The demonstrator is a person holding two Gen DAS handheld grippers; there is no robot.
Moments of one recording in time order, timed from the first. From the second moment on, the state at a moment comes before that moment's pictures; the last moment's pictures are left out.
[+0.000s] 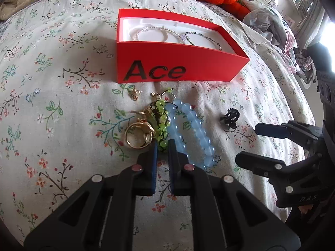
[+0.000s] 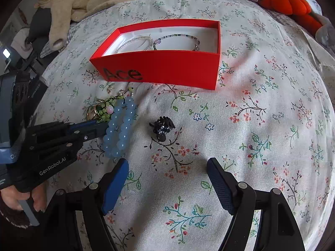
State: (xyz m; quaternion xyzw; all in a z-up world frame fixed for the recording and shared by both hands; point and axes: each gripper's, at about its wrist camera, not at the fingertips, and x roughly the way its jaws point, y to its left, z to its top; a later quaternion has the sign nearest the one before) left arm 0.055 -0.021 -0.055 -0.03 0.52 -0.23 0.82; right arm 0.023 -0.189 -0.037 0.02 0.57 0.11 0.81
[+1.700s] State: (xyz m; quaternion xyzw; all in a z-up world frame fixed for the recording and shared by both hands) left arm 0.037 0.027 0.021 -0.14 0.44 -0.24 0.85; right arm 0.046 -0.135 -0.024 -0.01 0.54 0.15 0.83
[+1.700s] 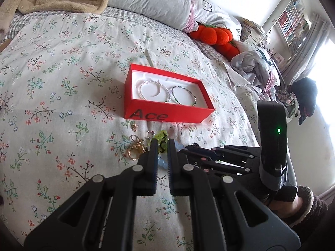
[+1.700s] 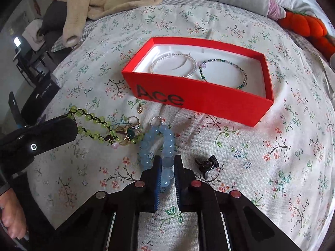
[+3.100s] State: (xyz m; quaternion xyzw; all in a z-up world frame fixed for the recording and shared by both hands) left arm 0.141 -0.007 -0.008 -0.14 0.46 -0.20 0.86; right arm 0.126 -0.181 0.059 0.13 0.44 0.12 0.88
